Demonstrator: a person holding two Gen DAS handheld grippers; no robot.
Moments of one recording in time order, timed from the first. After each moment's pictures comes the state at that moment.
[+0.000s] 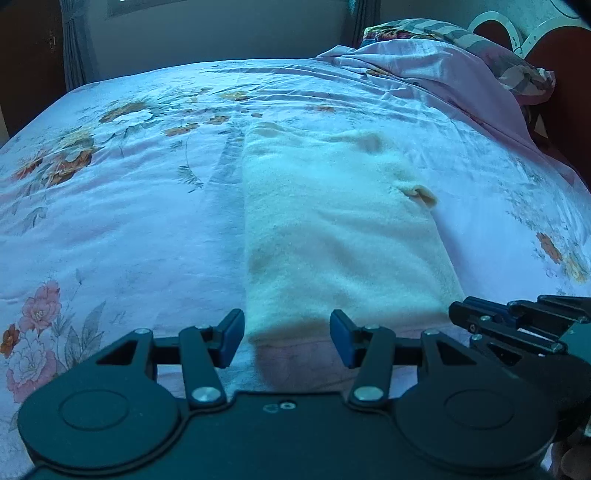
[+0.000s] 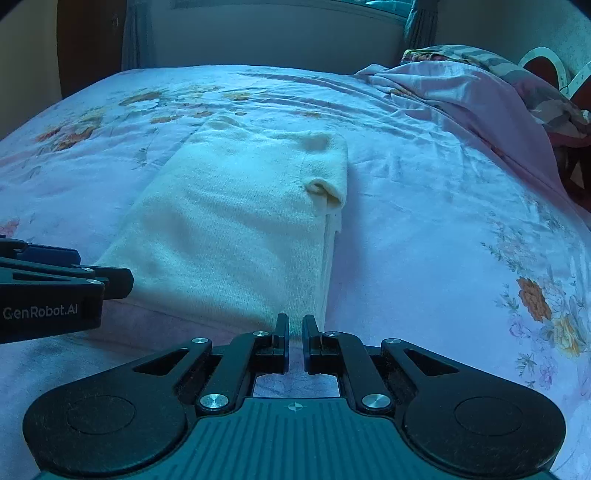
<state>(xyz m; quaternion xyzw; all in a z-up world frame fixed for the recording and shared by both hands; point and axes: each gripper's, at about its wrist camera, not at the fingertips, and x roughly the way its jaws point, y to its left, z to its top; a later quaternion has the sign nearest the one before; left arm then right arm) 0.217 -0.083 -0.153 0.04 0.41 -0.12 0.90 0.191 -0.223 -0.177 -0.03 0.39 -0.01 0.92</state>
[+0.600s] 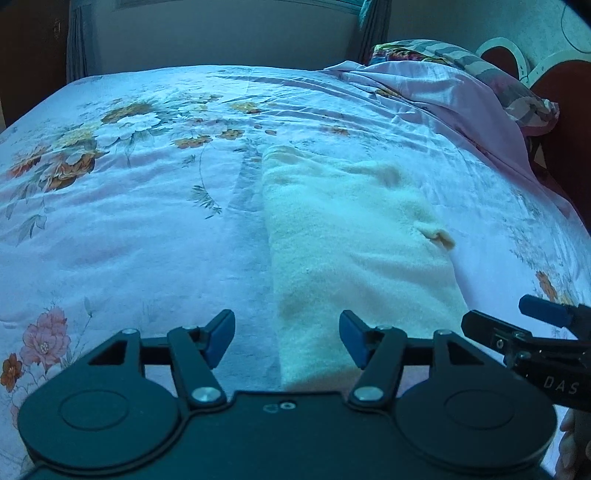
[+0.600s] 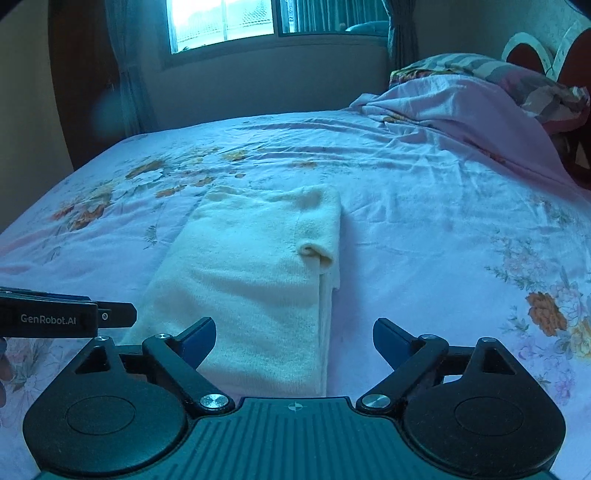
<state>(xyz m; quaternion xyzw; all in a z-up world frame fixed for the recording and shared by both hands) 0.258 -0.051 -0.144 -0.01 0.41 -0.14 0.90 0.203 -0.251 -0.147 0.06 0.34 0.02 0.94</state>
